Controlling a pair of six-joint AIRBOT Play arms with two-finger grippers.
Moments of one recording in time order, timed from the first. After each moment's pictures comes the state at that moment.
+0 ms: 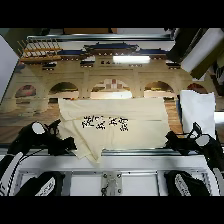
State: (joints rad) left arm 0.04 -1.03 0.45 1.18 -1.27 -1.62; right arm -0.35 -0.80 0.30 -1.18 0.95 1.83
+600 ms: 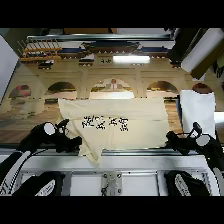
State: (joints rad) left arm -0.11 -1.05 0.45 1.14 -1.14 -1.70; right arm -0.35 -0.80 0.31 -1.18 0.94 1.82
